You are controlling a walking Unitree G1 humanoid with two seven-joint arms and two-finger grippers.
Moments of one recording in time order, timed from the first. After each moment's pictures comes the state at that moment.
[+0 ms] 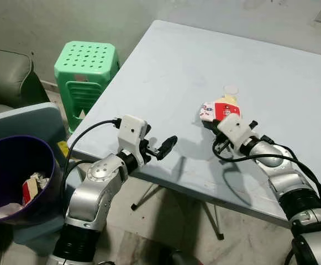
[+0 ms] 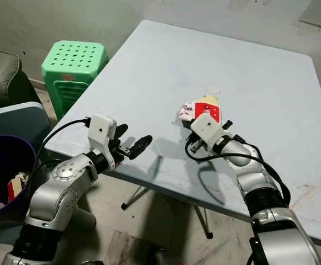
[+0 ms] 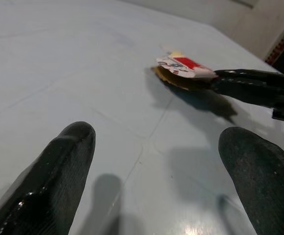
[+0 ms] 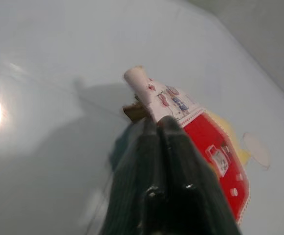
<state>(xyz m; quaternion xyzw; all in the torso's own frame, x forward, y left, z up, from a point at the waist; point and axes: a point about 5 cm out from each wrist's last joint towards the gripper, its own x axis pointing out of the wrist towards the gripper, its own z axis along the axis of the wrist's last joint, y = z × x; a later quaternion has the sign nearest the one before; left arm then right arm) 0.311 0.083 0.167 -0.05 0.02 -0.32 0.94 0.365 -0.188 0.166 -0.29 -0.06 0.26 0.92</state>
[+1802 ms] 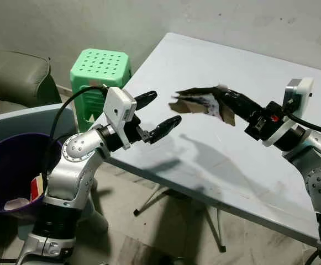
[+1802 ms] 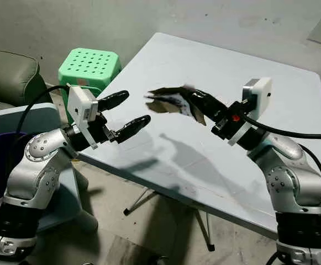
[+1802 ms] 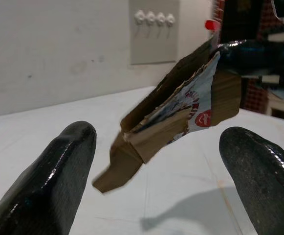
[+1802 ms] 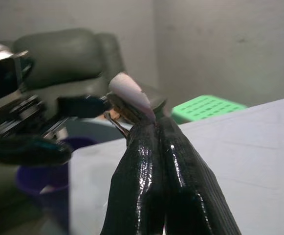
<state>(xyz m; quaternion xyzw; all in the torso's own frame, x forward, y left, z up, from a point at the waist) 0.314 0.109 0.227 0.06 -0.13 -0.48 0.86 0.302 -0.190 0.248 0.05 -0.09 0.46 0.88</state>
